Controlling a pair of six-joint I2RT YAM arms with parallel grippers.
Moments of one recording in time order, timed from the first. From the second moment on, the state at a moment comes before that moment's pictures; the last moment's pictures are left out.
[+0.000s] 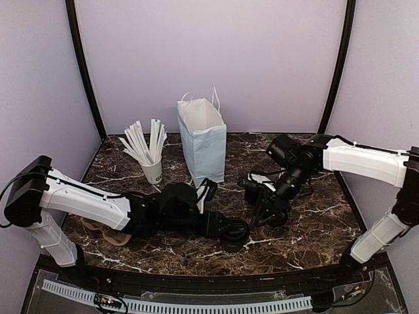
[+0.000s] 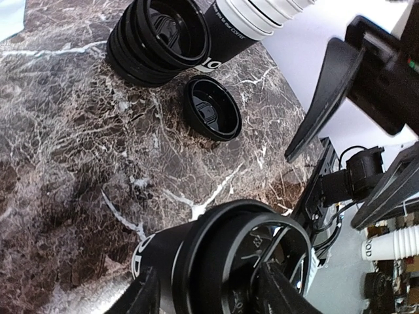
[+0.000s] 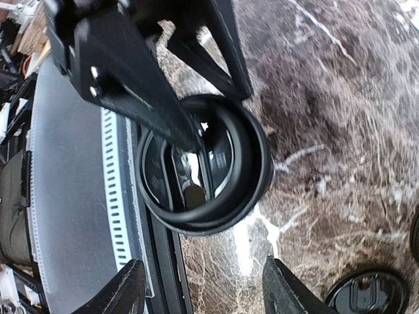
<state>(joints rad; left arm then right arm) -1.19 1.62 0.86 0.20 0.01 -0.79 0.74 1.51 1.17 -1.01 -0.70 -0.47</state>
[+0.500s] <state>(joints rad) -1.26 1.62 0.84 0.22 -0.14 -0.98 0.74 1.58 1.07 -0.91 -0.79 -0.38</state>
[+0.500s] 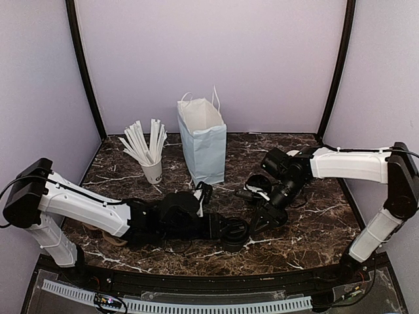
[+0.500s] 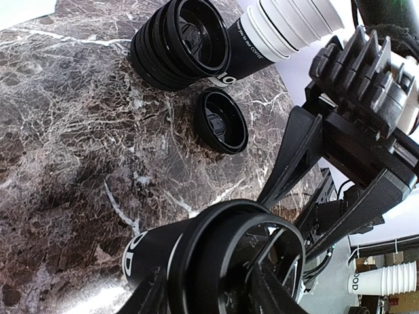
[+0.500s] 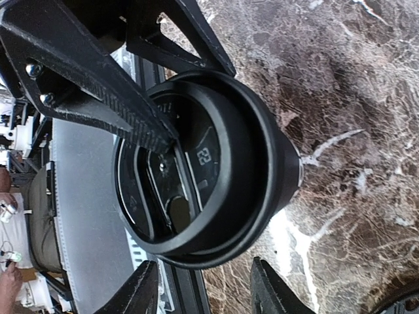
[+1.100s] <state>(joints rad) -1.26 1.62 0.85 0.22 -0.17 -1.01 0.74 1.63 1.07 -0.89 -0.83 -0.33</state>
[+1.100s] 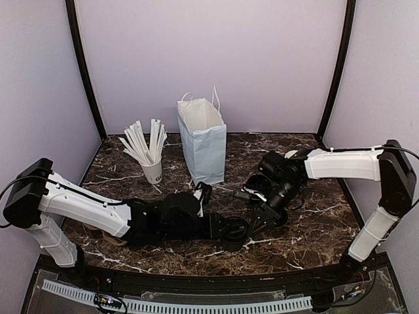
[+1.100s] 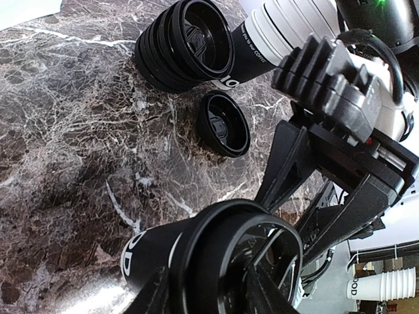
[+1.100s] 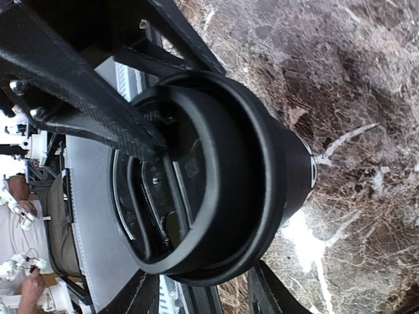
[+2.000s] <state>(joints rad) -1.26 1.62 0.89 0.14 -0.21 -0.89 0.74 1.61 1.20 -0.97 -0.70 -0.38</state>
